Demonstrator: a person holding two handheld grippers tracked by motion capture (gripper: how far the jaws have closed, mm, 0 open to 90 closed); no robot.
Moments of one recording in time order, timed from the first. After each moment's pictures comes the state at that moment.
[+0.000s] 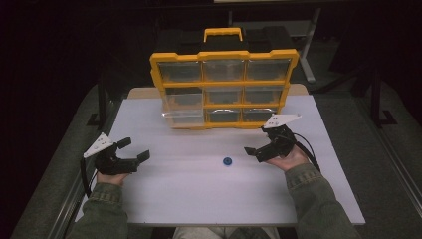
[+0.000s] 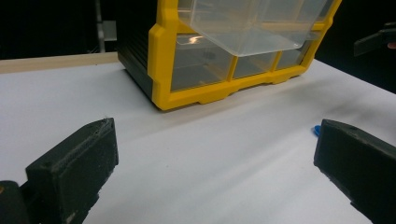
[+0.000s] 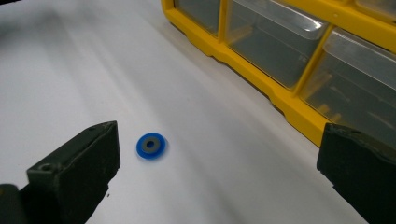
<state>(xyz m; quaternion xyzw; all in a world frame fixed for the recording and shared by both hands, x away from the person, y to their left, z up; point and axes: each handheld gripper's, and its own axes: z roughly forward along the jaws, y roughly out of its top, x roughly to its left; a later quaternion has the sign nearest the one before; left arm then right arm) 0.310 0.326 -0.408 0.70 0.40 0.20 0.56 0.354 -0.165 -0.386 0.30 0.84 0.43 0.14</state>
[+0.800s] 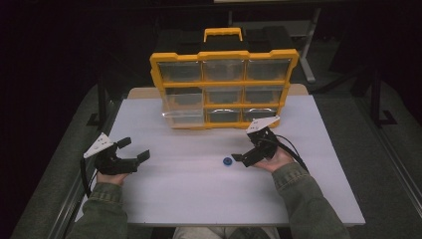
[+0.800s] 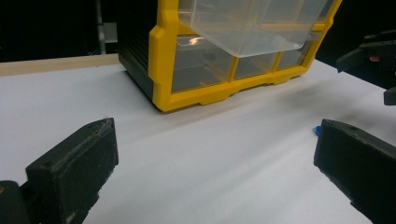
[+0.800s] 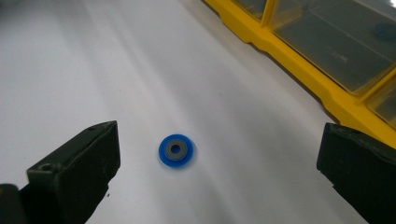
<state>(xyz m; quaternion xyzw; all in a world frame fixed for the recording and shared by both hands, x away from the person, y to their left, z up) 0.310 0.326 -0.409 0.70 0.39 0.20 0.56 0.363 -0.127 -0.403 0.27 0.87 0.40 0.11</state>
